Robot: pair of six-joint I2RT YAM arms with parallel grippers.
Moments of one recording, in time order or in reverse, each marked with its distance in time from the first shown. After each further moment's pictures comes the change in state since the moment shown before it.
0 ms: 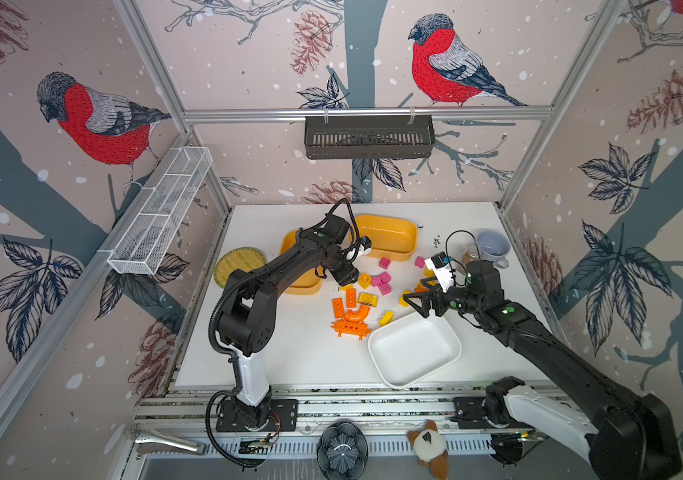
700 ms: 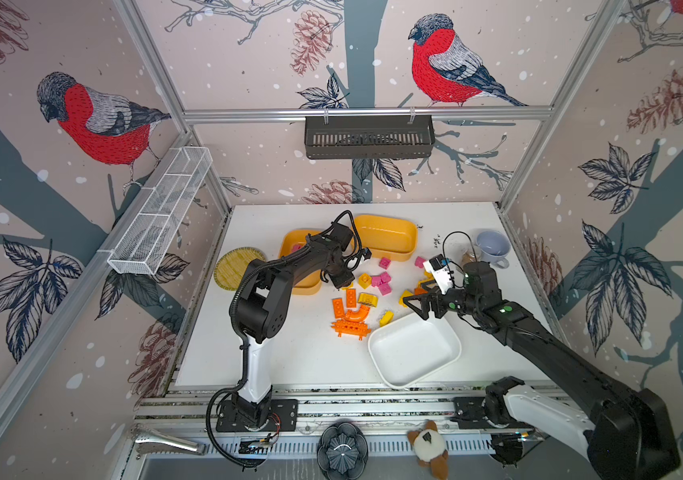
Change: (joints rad) left arm 0.001 0.127 0.000 0.060 -0.118 0.082; right arm 0.000 0.026 -0.007 -0.023 0.004 -0.006
